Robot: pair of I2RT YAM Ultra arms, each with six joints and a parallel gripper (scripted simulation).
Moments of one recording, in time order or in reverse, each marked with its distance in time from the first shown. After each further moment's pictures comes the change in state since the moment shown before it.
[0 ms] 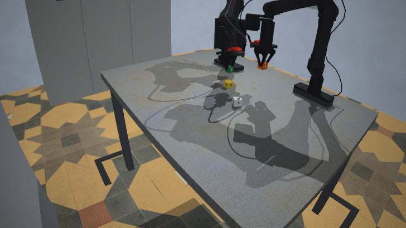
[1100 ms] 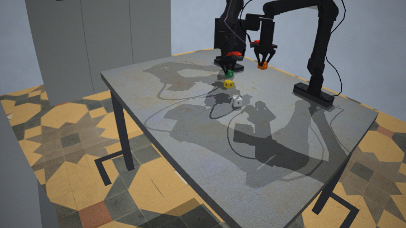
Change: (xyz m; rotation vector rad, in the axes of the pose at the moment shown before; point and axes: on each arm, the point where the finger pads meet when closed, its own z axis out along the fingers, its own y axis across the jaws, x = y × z) left arm 0.000 0.000 0.000 0.000 0.000 0.000; right arm 0.006 -0.001 0.024 0.006 -0.004 -0.002
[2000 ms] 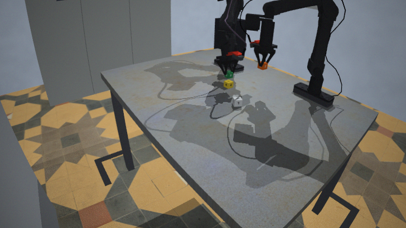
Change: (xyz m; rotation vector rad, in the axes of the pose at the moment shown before) left arm 0.000 0.000 0.000 0.000 0.000 0.000; right arm -0.003 -0.001 0.000 0.020 -0.019 0.002
